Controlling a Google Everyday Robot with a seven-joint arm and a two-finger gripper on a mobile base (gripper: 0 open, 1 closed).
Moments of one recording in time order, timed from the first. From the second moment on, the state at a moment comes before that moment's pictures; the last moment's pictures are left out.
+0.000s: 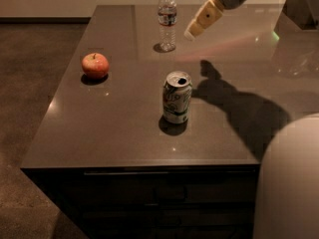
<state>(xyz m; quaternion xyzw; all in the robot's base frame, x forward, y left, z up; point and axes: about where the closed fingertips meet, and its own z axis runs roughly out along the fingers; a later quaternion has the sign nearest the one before) 0.707 -0.140 0.995 -0.48 0.80 0.08 0.34</state>
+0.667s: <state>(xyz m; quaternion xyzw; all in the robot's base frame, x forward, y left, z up) 0.762 -0.104 0.999 -0.44 0.80 0.12 0.39</state>
